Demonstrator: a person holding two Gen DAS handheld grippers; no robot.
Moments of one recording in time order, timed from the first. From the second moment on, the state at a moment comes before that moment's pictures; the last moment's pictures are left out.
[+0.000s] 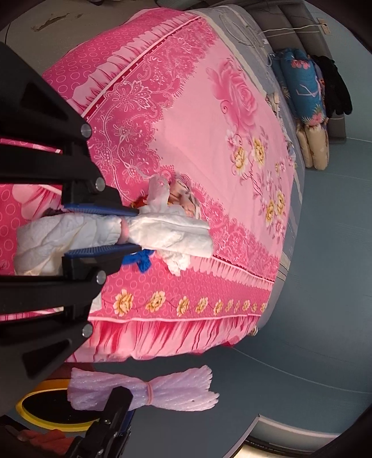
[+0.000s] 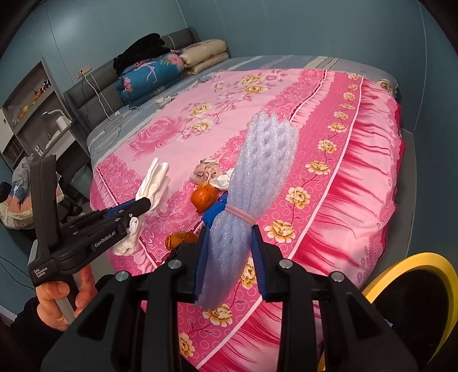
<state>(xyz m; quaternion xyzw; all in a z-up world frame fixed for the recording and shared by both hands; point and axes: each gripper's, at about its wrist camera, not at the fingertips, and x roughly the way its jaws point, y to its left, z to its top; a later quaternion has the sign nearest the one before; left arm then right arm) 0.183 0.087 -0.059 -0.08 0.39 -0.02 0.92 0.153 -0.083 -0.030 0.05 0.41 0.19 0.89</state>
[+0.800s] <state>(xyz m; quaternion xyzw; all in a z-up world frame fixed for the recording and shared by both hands) 0.157 0.002 -0.003 -0.04 0.35 -0.09 0.93 0.120 -0.179 0.025 0.10 0.34 0.16 0.92</state>
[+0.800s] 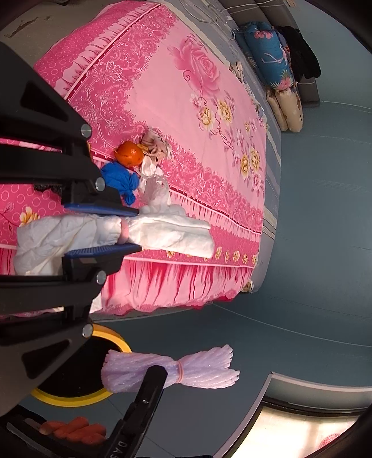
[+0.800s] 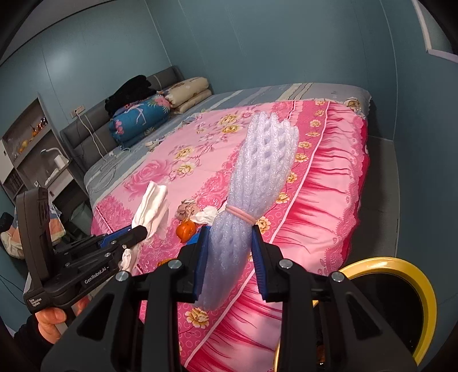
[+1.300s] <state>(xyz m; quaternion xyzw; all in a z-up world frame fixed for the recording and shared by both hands) 0.157 -0.049 0.010 -0.04 0.35 -0.14 0.93 0.103 -0.240 0.043 0.13 0.31 0.11 0.94</state>
